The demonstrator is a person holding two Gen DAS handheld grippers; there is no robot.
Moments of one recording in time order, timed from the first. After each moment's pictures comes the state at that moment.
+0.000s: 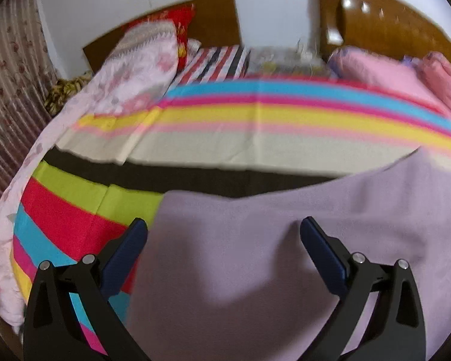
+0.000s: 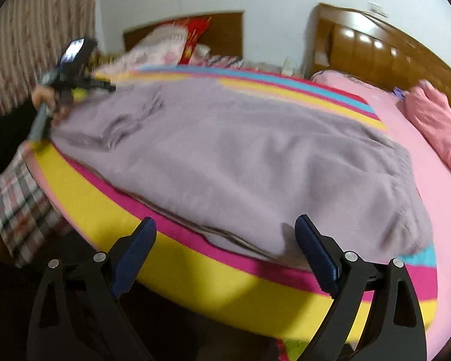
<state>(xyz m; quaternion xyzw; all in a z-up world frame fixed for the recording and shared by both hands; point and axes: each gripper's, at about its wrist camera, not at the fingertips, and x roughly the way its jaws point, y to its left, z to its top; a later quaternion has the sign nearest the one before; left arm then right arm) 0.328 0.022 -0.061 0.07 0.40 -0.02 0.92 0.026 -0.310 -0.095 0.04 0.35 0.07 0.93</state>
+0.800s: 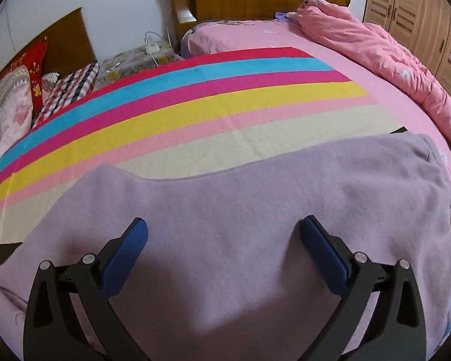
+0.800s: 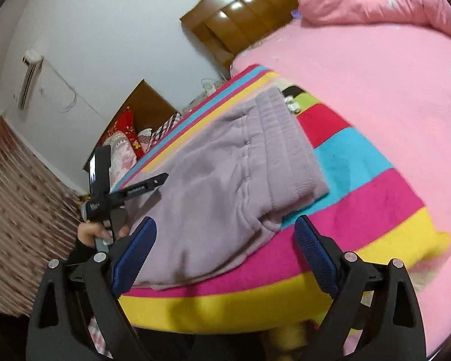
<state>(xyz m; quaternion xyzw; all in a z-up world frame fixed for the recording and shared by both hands) 0.308 -0.228 -0.110 0.15 0.44 -0.25 0.85 0.021 -0.456 -0.117 0.37 0.32 0.00 0.87</state>
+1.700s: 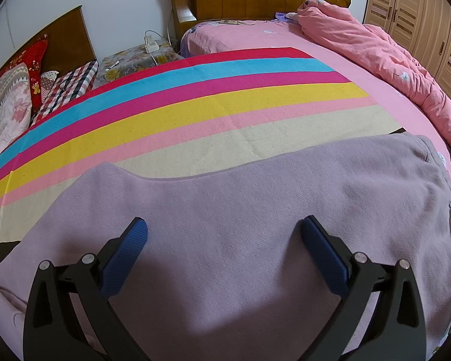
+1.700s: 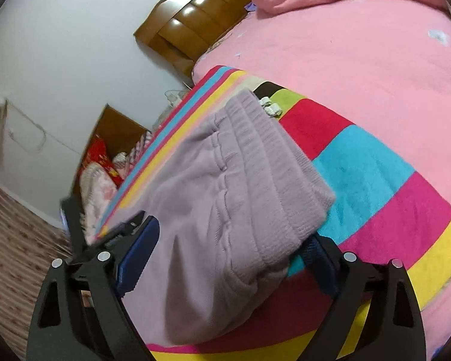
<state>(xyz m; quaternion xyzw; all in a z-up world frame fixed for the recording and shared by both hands) 0.319 -0.236 -0.106 0.15 0.44 -0.25 0.85 0.060 -0.460 -0.127 0.41 0.32 -0.10 0.85</state>
